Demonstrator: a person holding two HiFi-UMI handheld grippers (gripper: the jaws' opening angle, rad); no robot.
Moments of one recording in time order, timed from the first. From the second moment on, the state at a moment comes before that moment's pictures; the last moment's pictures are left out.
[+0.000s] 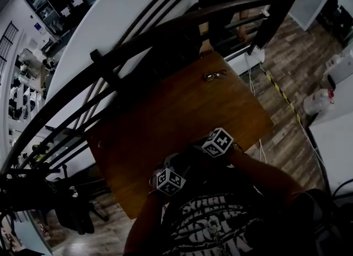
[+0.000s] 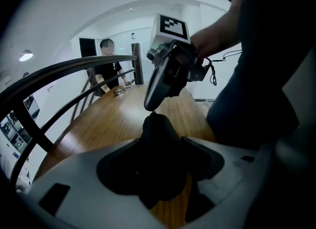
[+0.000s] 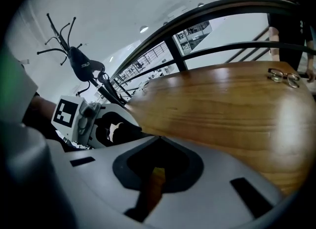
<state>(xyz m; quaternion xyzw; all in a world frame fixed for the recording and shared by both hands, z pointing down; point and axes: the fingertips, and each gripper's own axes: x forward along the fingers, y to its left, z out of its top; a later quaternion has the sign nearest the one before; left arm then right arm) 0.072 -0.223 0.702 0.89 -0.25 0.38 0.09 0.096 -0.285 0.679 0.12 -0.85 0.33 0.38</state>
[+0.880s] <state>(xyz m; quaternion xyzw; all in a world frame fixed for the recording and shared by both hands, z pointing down) 0.081 -0.233 0.720 0.90 -0.27 0.30 0.18 0.134 -0.316 0.759 0.15 -0.84 0.35 0.39</state>
